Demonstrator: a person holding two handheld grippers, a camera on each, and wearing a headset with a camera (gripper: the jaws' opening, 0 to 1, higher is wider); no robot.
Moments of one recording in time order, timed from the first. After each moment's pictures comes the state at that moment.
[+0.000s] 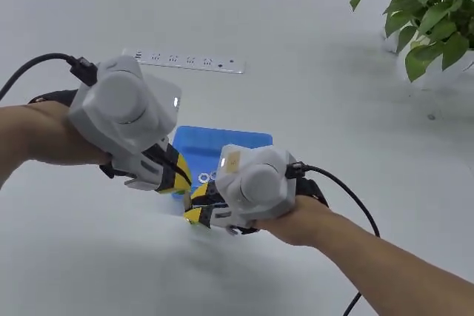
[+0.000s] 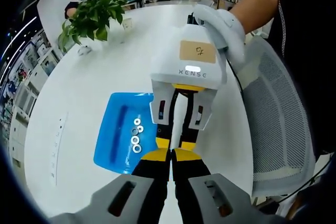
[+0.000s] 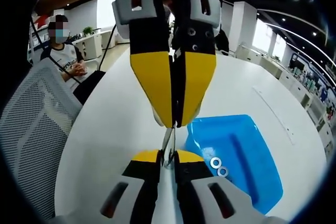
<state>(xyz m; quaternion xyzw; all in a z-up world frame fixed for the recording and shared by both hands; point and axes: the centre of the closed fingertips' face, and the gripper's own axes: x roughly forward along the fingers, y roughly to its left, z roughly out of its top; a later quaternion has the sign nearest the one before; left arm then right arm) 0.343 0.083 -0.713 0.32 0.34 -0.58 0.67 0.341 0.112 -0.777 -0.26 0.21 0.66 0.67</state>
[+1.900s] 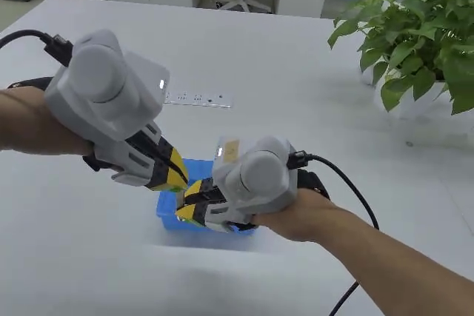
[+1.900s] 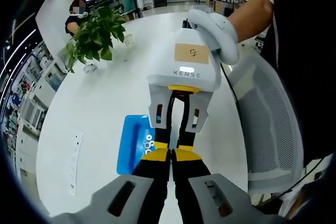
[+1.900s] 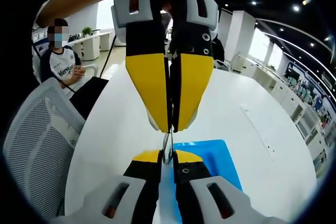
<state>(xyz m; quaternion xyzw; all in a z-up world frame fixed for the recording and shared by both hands) 0.348 0.074 -0.643 0.34 0.30 -0.58 0.67 0.353 0.110 -0.706 -0.27 0.17 0.65 0.69</state>
